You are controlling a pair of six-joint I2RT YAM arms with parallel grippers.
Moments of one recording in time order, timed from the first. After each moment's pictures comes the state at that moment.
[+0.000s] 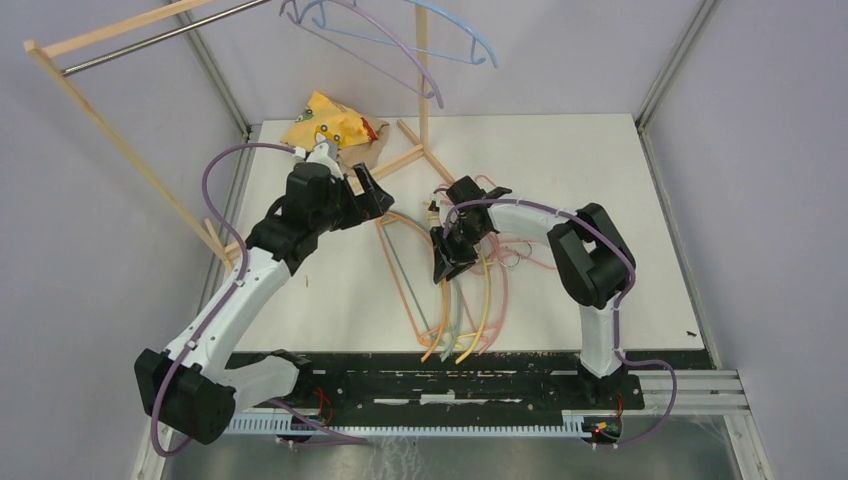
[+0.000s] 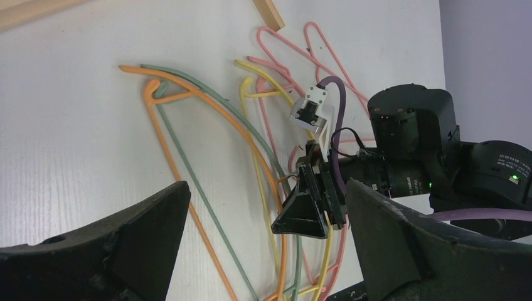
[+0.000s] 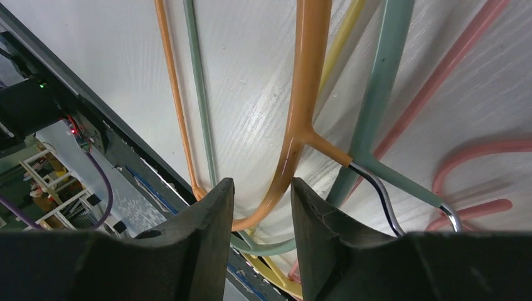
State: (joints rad) left arm -0.39 1.14 1.05 -0.43 0.04 -0.62; right arm 0.61 2.01 1.37 -0.66 -0.56 0.27
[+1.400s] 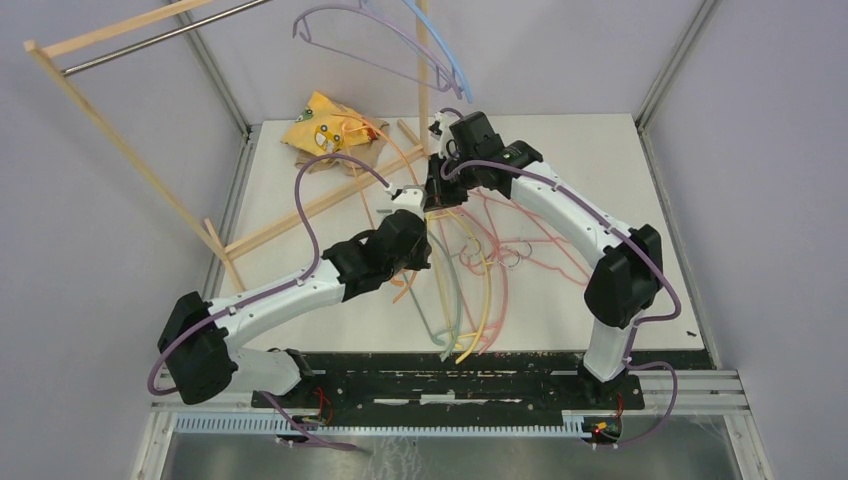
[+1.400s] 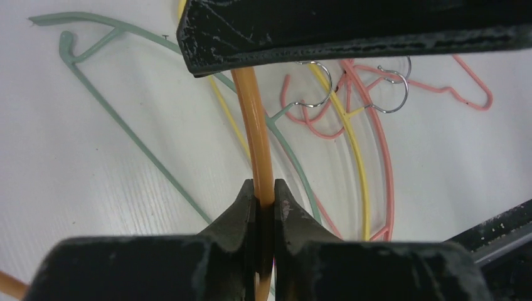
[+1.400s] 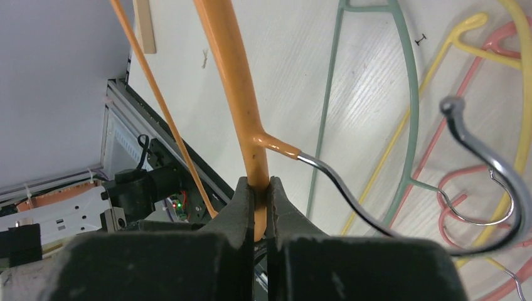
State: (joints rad) left arm -0.89 1.31 0.96 -0.32 -0.35 -0.58; right arm 0.62 1.84 1.75 -0.70 -0.44 0.50
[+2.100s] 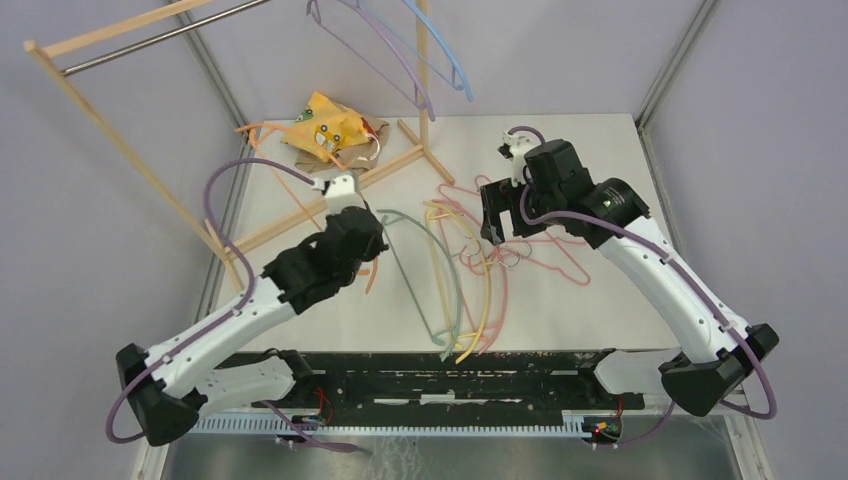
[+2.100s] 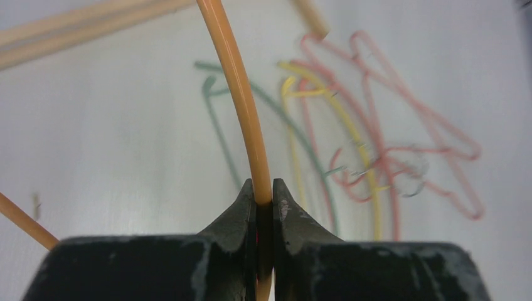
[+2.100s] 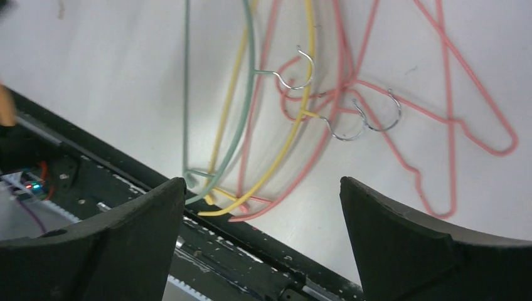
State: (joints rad) left arm -0.85 1.07 0.94 -0.56 -0.63 -0.70; right arm 0.60 1.29 1.51 -0.99 -0.08 0.24
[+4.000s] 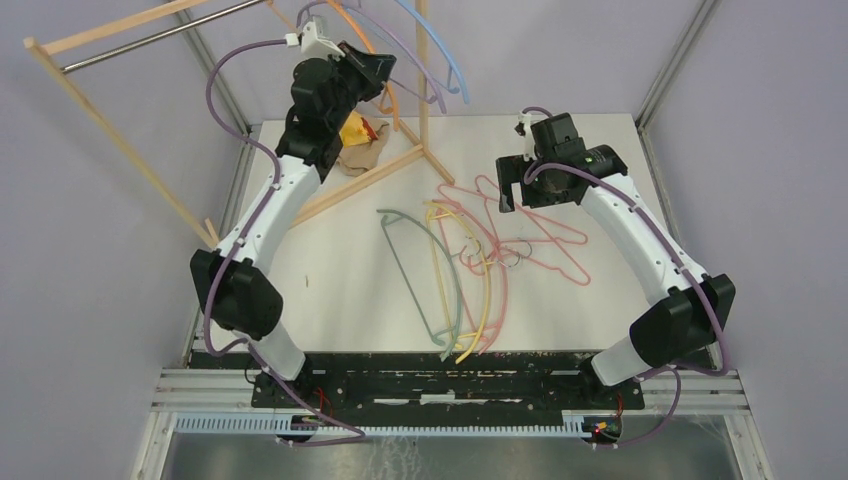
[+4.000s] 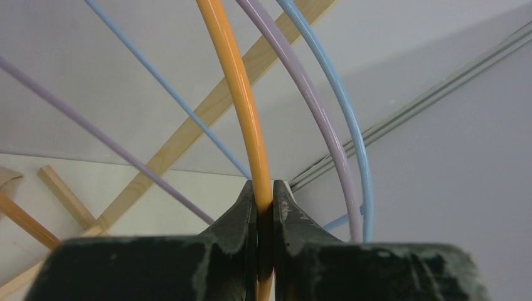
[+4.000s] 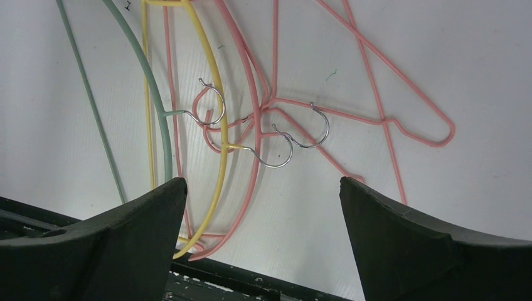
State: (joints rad) left arm -0.33 1.66 1.68 0.10 0.04 -0.73; right arm 0.38 1.52 1.55 -0.97 -0.02 0.17
